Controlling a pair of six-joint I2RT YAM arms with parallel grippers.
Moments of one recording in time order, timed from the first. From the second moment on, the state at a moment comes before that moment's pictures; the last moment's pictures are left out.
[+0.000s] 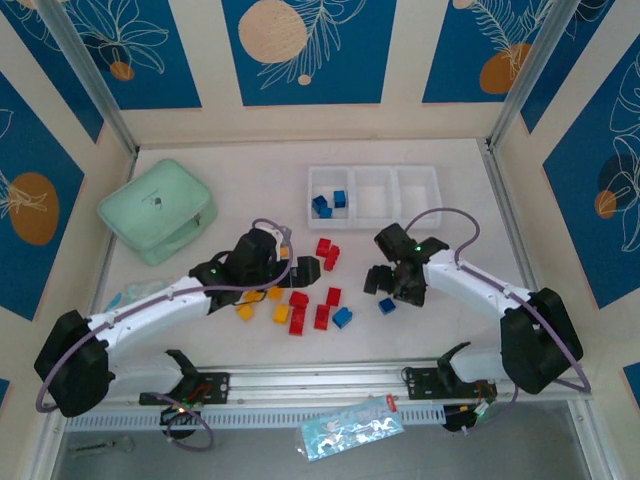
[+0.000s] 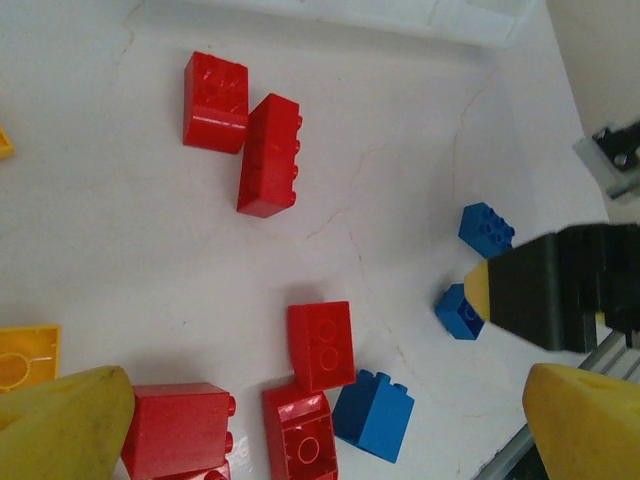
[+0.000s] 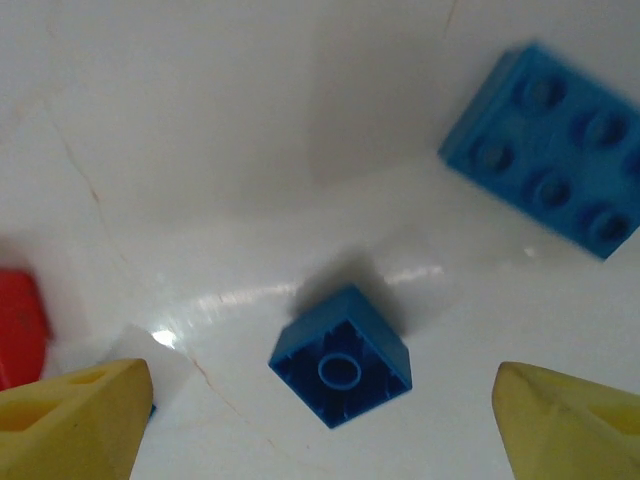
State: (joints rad) left arm -0.79 1.20 0.74 -0.24 0.13 -0.74; right arm 0.56 1.32 0.79 -0.88 -0.02 0.80
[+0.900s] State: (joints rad) left arm -0.80 1.19 0.71 -0.20 0.13 -0.76; right arm 0.66 1.47 0.76 -0.76 -0.04 0.76
